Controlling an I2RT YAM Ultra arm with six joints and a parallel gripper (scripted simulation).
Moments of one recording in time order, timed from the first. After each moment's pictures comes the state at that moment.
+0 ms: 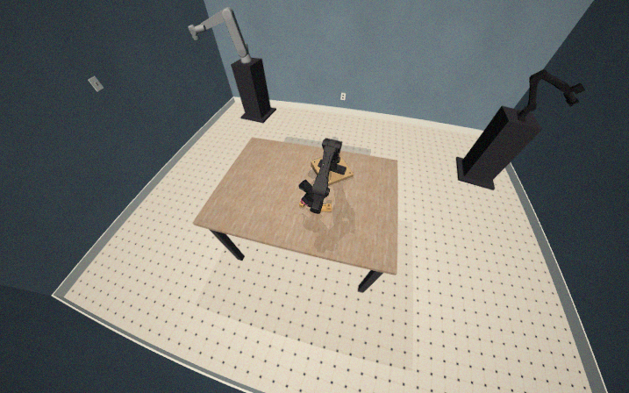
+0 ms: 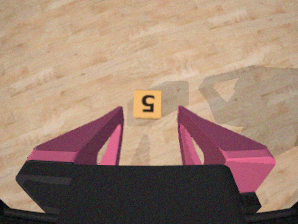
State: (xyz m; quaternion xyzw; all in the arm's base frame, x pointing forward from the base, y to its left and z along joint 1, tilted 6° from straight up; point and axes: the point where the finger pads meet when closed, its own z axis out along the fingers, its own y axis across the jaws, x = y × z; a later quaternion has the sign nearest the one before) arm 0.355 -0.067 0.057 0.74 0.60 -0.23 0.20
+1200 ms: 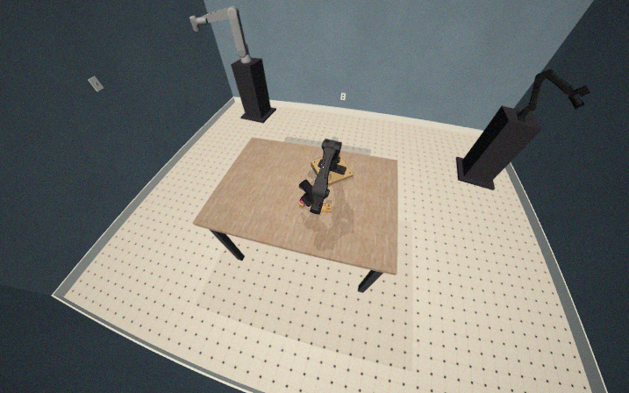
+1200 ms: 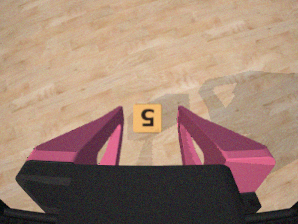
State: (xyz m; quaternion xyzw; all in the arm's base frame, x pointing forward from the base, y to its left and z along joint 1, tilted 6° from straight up) arm 0.352 -0.077 0.055 0.74 0.58 -0.25 0.23
